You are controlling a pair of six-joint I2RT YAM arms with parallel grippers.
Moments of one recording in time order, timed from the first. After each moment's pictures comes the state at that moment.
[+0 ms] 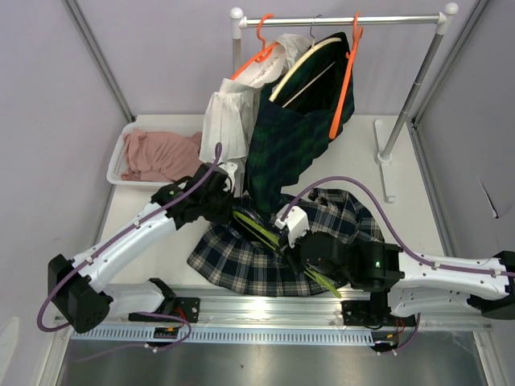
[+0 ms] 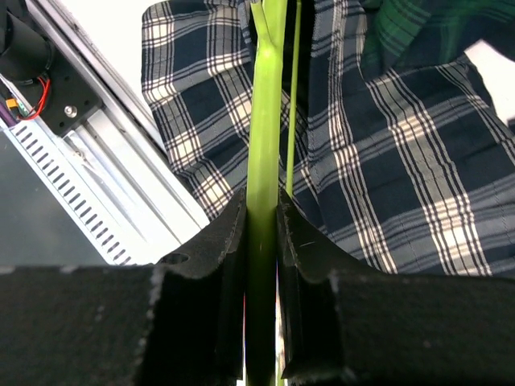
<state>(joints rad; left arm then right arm) -0.68 1.20 1.07 -0.79 -0.02 -0.35 1.45 0.99 1.01 -0.58 0.49 0.33</state>
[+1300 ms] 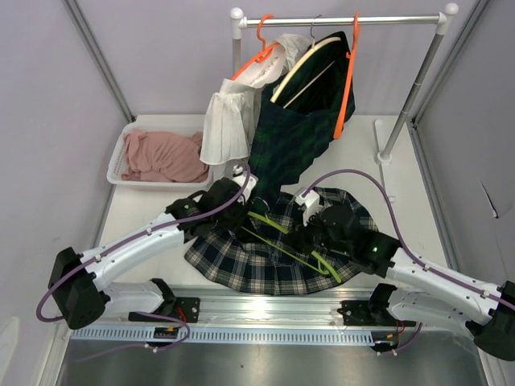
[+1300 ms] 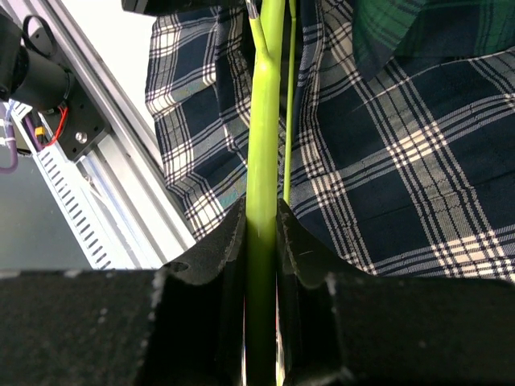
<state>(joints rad) -0.82 1.20 0.94 -0.59 -0.26 -0.13 0.98 0.90 0.70 -0.23 -0.07 0.26</state>
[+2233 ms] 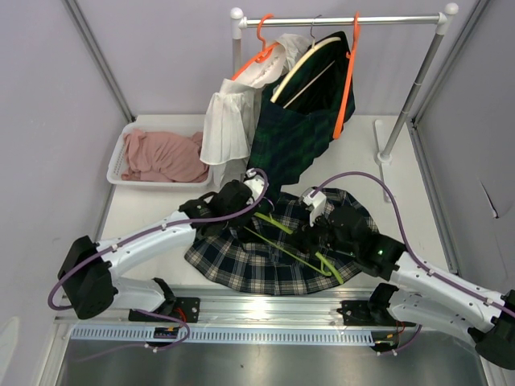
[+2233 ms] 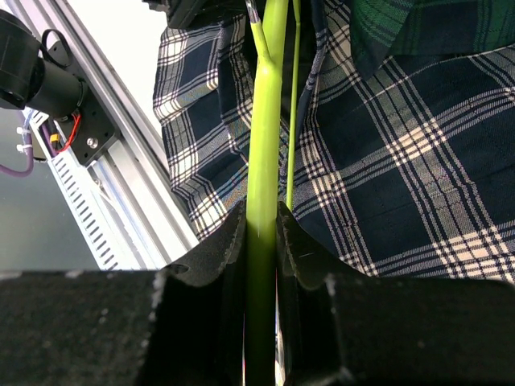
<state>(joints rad) -0.85 1.29 0.92 -0.47 -0.36 0.05 0.93 0.84 0.64 -0.20 -0.14 0.28</state>
